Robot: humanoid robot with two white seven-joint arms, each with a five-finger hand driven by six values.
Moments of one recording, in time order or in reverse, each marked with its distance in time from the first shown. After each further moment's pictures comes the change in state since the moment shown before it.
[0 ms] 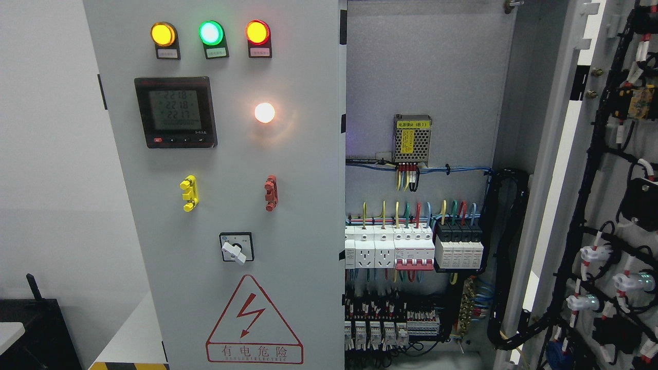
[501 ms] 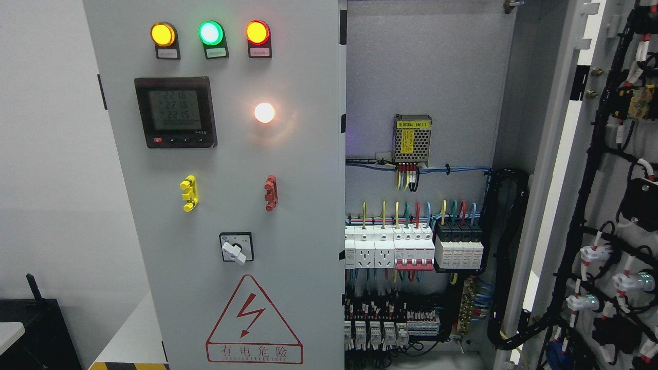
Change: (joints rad) left arm -0.017 -0.012 -0.029 0.035 0.027 0.015 0.032; right arm 0.138 -0.063 -0.017 -0.283 -0.002 0.002 -0.011
